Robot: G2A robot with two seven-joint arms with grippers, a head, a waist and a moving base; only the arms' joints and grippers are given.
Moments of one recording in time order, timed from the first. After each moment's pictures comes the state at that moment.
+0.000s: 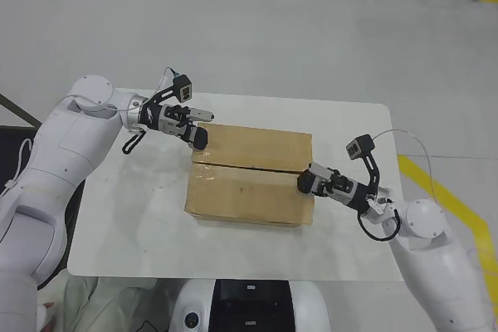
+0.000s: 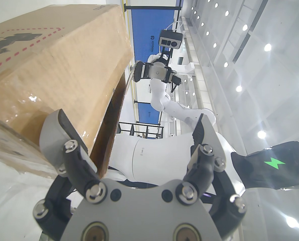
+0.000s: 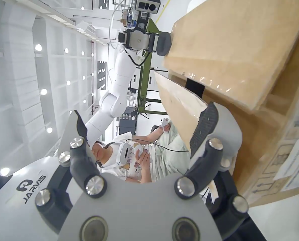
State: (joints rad) left arm 0.39 -0.94 -0.64 -0.87 -0.83 -0.17 -1.54; right arm -1.35 -1.10 1.32 -1.73 0.41 -0.13 0.90
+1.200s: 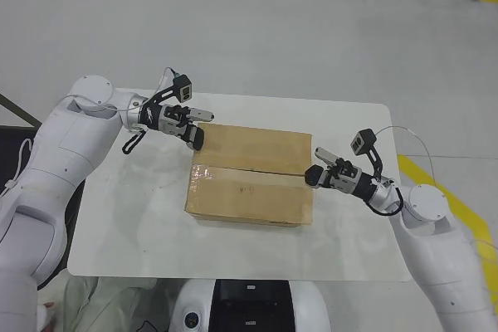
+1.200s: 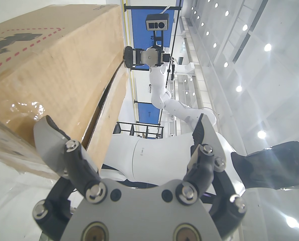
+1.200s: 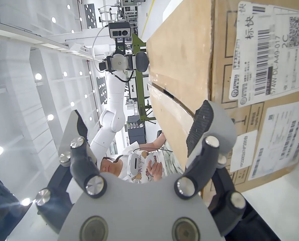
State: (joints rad) left arm 0.39 -0.94 -0.64 -0.87 -0.83 -0.17 -1.54; right arm -1.27 -1.09 1.32 -1.59 0.45 0.01 0.92
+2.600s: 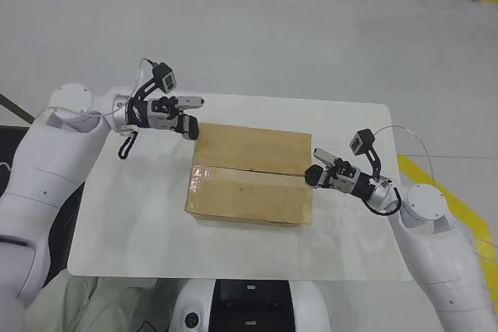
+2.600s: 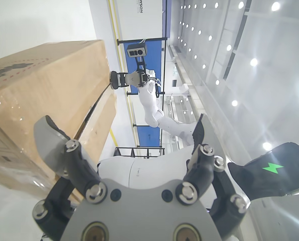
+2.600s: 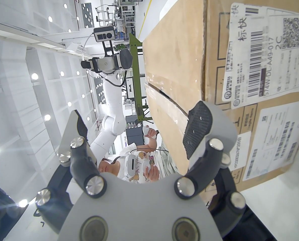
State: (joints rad) left arm 0.63 -0.82 -0.93 -1.19 -0.78 -0.11 -1.30; right arm -1.26 -1.09 1.31 -1.58 0.45 0.01 0.92
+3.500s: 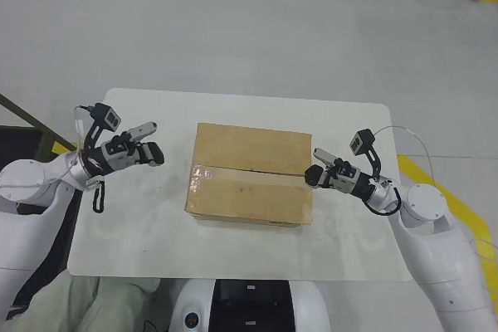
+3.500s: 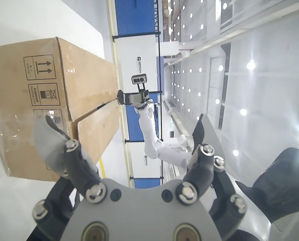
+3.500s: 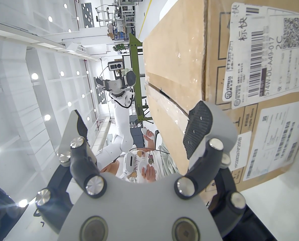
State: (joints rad) left arm 1.45 -0.68 -1.58 -1.72 -0.75 -0.10 -0.89; right arm -1.26 -1.09 1.31 -1.58 0.45 0.01 0.92
